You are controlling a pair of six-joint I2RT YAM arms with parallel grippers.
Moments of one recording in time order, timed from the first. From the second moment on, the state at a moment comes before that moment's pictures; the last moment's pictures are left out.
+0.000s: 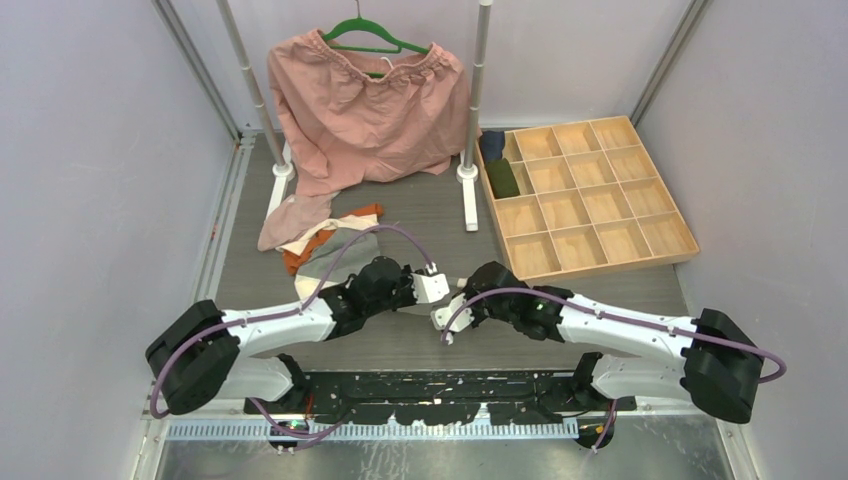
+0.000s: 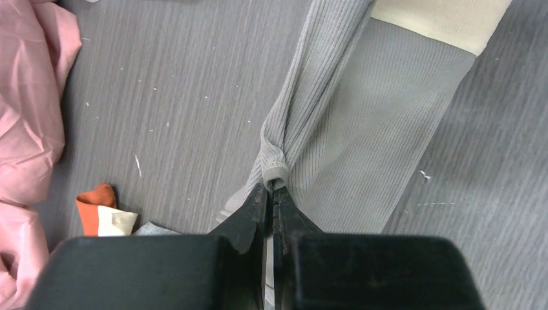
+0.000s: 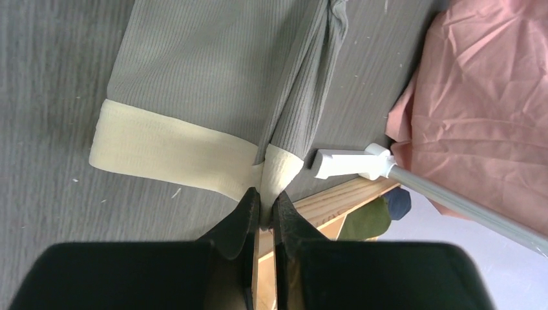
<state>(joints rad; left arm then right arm) -0.90 1.26 0.52 0.19 -0.05 0.59 0.99 1.13 0.59 -0.19 0.15 -1.21</state>
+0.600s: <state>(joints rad) -0.97 1.29 0.54 0.09 -0.07 0.57 1.10 1.17 0.56 -0.26 0.18 -1.10</state>
